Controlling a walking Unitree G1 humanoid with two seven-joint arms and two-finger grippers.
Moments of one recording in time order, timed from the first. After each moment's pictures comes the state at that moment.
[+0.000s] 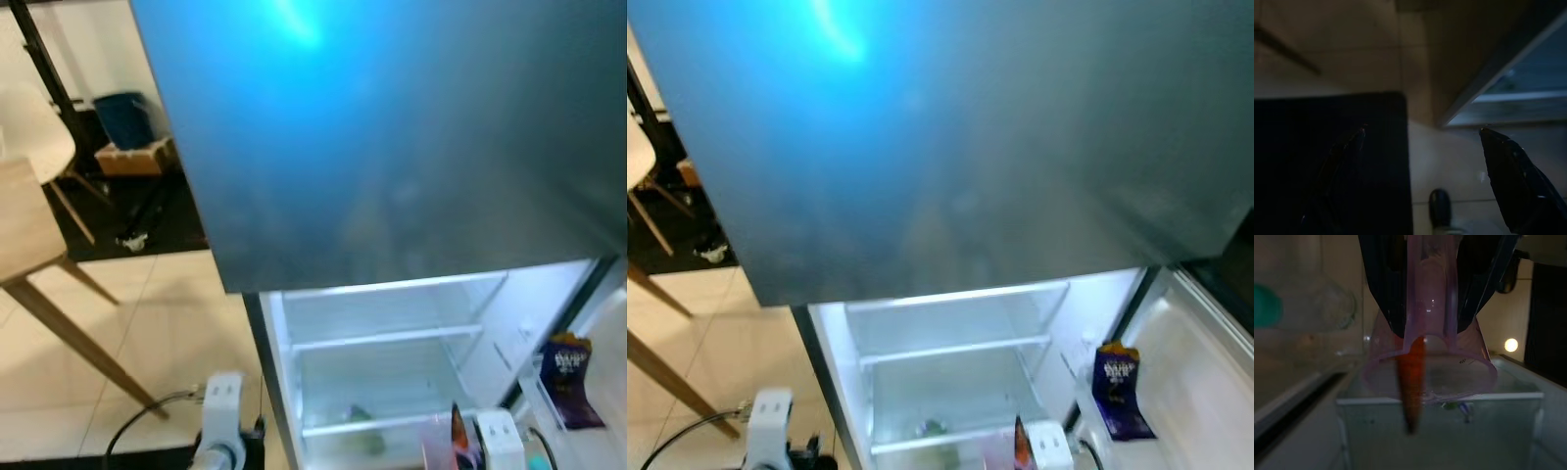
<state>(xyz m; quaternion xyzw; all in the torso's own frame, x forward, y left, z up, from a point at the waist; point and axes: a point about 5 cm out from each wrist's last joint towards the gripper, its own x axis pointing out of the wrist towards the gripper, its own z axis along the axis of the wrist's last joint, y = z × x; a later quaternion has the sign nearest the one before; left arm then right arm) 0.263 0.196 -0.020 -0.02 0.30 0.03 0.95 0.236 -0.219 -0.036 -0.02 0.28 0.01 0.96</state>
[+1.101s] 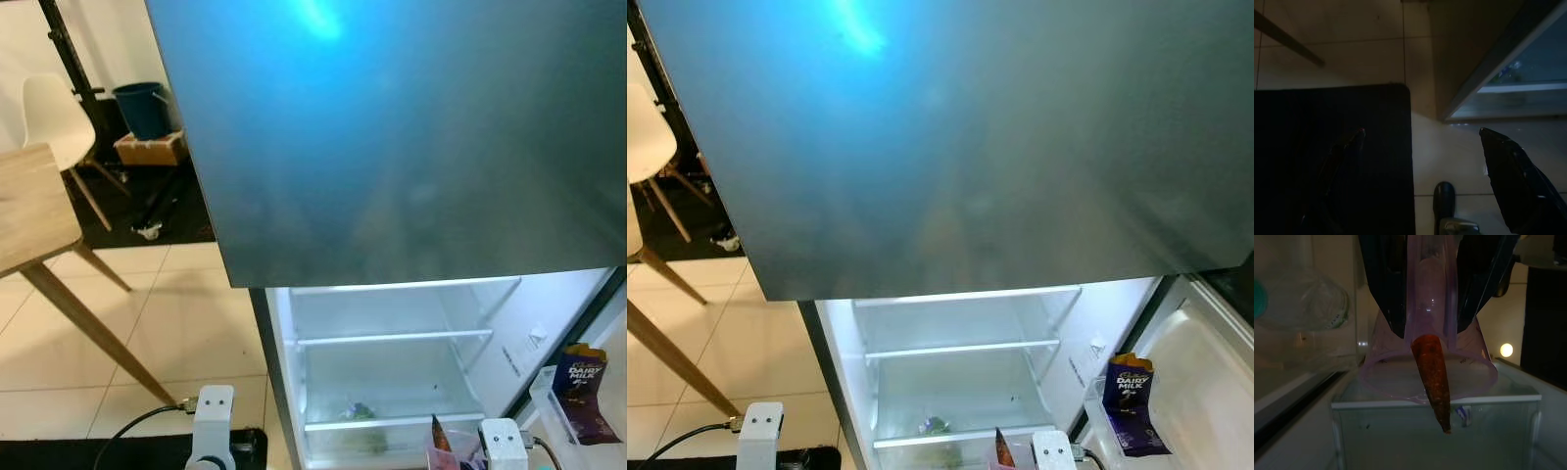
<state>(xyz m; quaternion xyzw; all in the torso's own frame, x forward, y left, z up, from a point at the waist) 0.261 0.198 -0.024 0.00 0.30 0.03 0.95 0.234 -0.209 -0.041 0.00 0.29 0.01 0.96</state>
